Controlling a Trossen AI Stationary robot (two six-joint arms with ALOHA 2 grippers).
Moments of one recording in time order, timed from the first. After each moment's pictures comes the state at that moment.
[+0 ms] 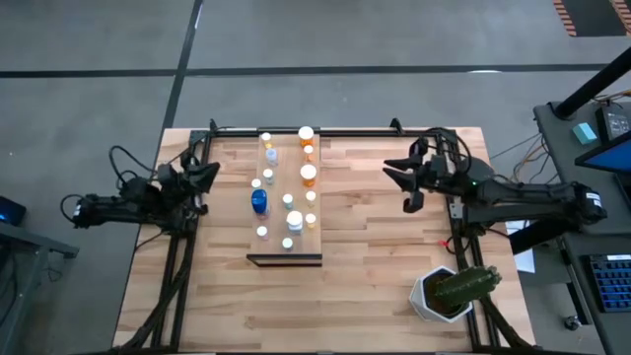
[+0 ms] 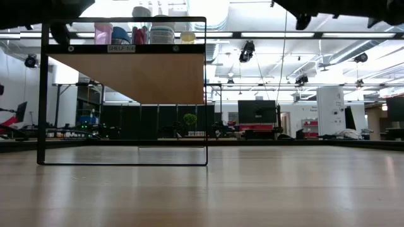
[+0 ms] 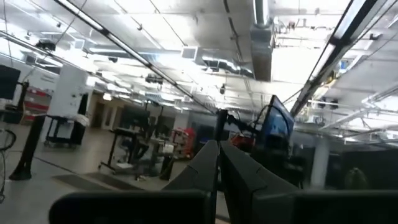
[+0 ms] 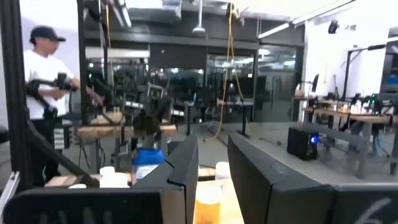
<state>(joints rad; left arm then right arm) -0.07 0.11 0.18 0.41 -0.46 0.00 -0.18 0.77 0.46 0.58 -0.03 -0.04</state>
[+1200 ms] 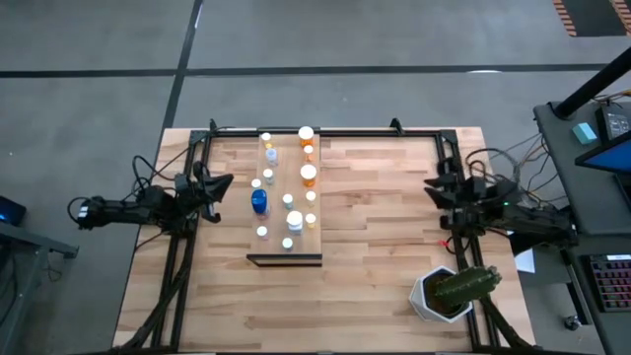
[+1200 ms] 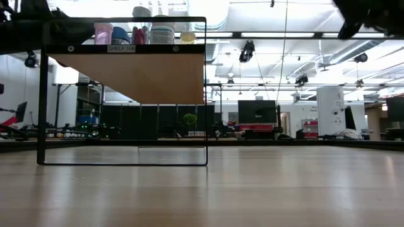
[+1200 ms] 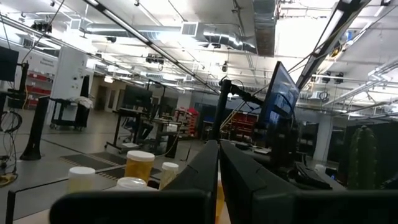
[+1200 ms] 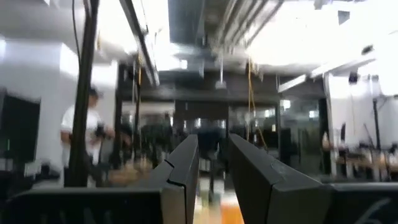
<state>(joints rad) -0.07 0.03 0.01 0.41 -0.46 -0.02 -0.19 0.00 0.09 0.42 -0.14 0.02</state>
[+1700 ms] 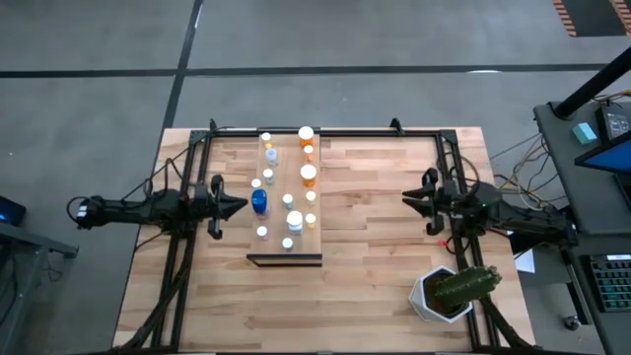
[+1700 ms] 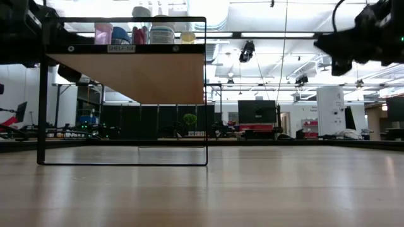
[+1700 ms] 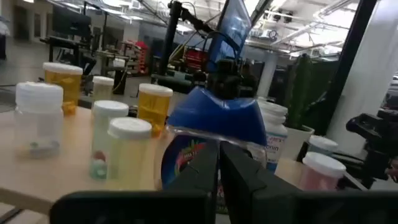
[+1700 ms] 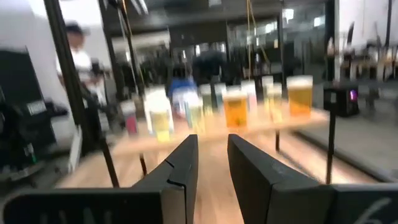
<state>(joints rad) -0.07 0.05 0.01 0.14 -0.21 -0.20 -0.19 0.03 0.01 0.16 -0.13 0.14</state>
